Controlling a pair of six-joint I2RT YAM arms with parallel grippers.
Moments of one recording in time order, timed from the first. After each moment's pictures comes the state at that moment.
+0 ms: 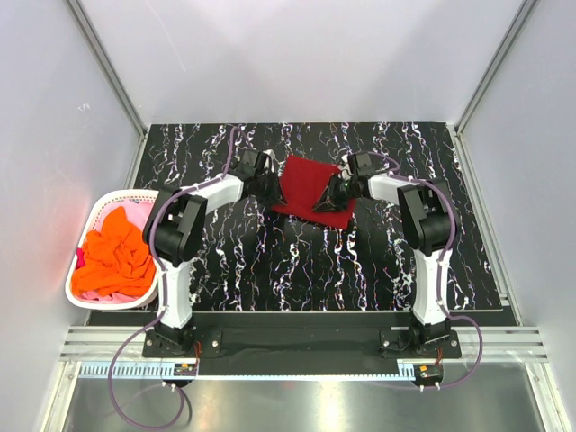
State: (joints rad) left arm -0.41 2.04 1.38 -0.25 0.28 -0.54; right arm 0.30 2.16 1.38 -0.21 -0.61 0.70
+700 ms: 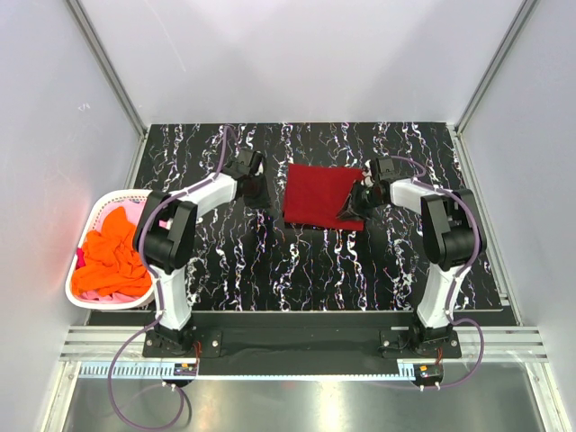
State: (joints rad) left arm -0.40 1.95 1.35 -0.41 0.10 -0.56; right arm 0.20 1.94 1.19 -0.32 -0.48 0.56
